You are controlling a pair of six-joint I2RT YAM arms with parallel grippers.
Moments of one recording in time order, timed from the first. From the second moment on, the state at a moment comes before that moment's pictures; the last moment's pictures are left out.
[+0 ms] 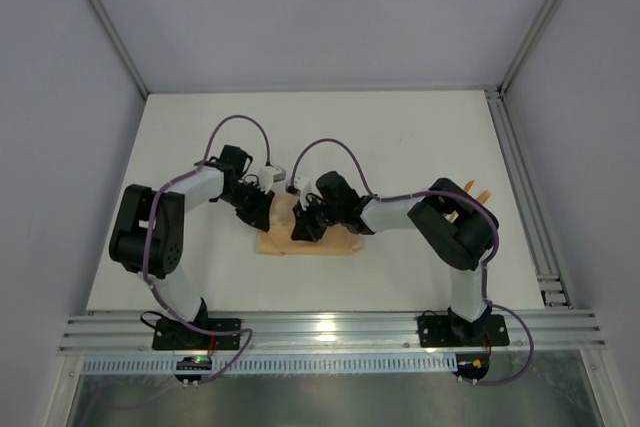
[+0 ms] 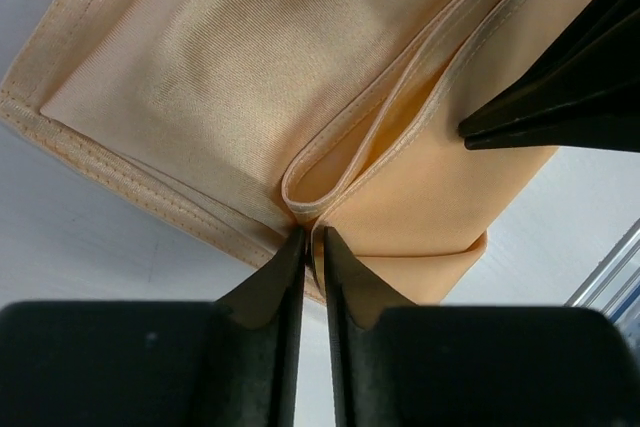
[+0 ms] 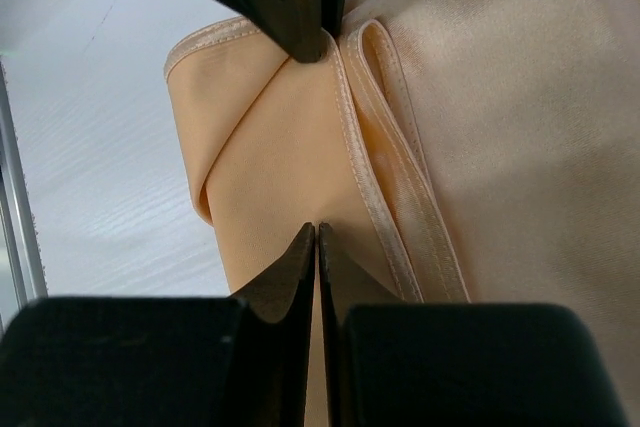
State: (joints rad) left arm -0.24 1.73 1.00 -0.62 0.56 0.44; right arm 0.82 1.93 0.98 0.28 -0.54 0.07
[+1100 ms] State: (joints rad) left arm -0.19 1.63 1.00 -0.70 0.58 0.44; right arm 0.80 1.94 1.00 0.25 -0.55 0.11
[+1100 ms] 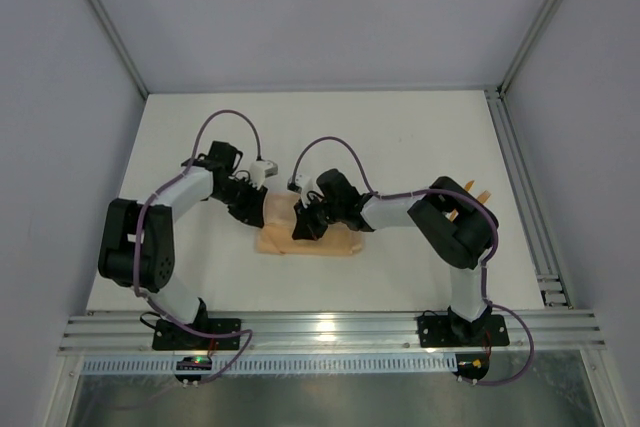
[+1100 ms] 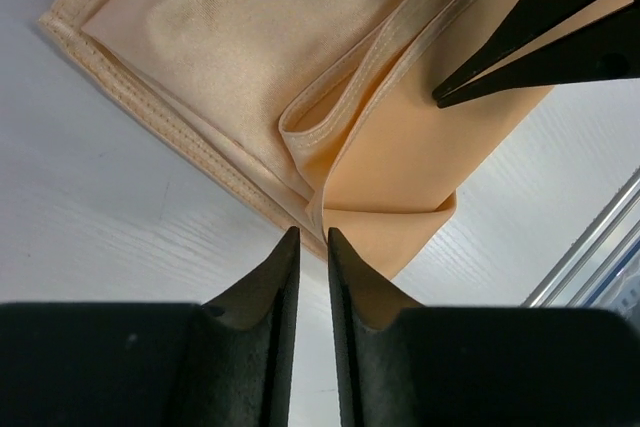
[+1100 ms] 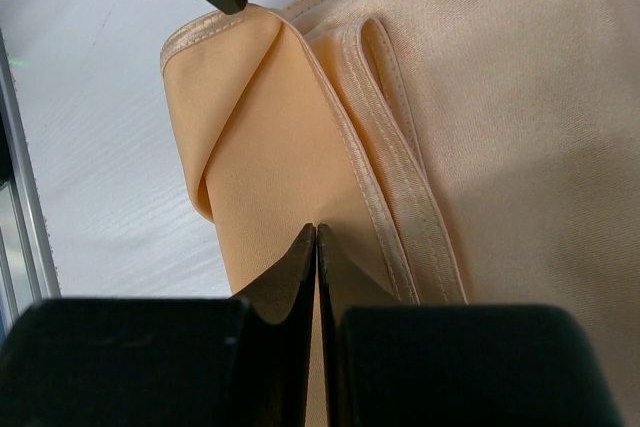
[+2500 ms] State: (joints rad) left arm -0.20 1.76 1.00 -0.57 0.57 0.31; right arm 0.74 1.84 1.10 0.06 -0.60 0.05
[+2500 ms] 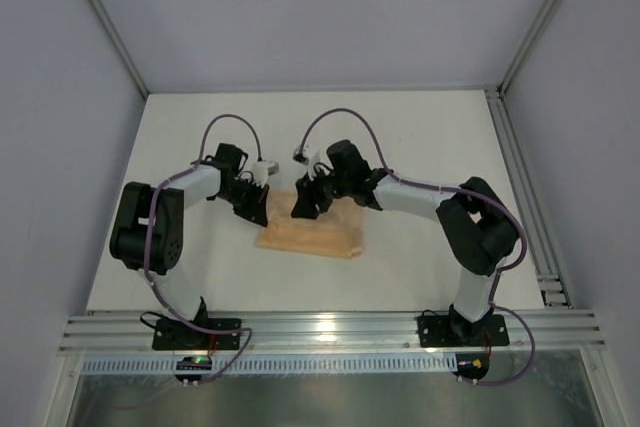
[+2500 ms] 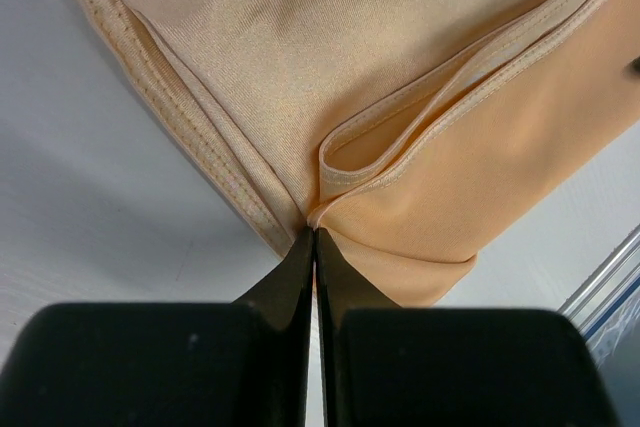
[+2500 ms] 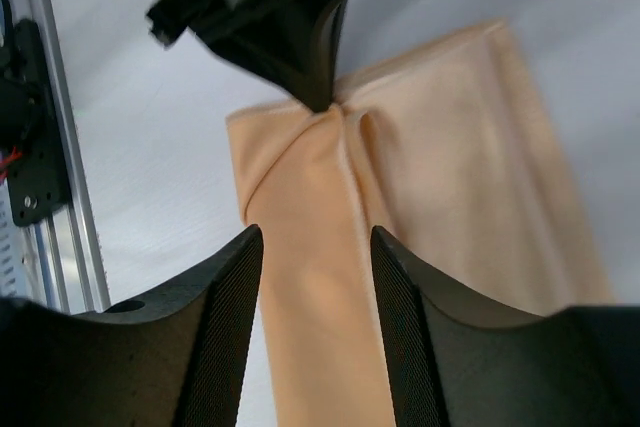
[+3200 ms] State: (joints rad) left arm -0.20 1.76 1.00 -0.56 0.56 0.29; right arm 0.55 2.26 1.73 -0.55 -0.69 -0.16
